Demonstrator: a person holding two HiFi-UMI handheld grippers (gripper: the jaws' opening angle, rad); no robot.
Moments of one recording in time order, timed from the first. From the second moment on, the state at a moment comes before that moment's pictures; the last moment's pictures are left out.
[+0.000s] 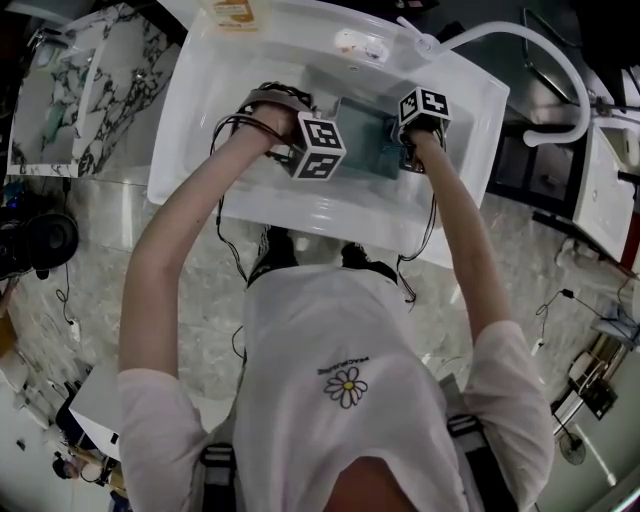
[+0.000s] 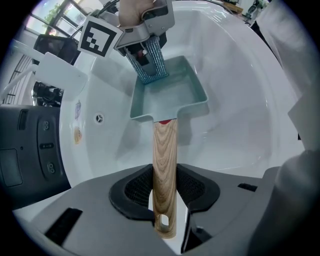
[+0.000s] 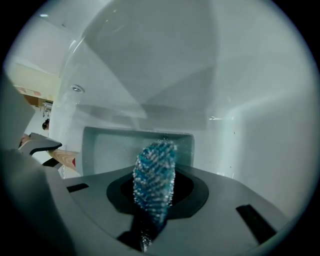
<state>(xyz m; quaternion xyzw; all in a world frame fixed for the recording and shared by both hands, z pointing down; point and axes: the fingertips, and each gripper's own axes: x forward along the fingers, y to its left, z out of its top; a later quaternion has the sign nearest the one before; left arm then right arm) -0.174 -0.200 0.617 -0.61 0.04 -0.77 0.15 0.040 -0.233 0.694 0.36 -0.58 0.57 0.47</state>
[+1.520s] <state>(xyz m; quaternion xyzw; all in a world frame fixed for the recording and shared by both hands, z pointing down) -0.175 -0.199 0.617 -0.62 0.04 -0.77 0.15 -0.070 -0.229 0.628 0.26 -0.66 0.62 0.33</state>
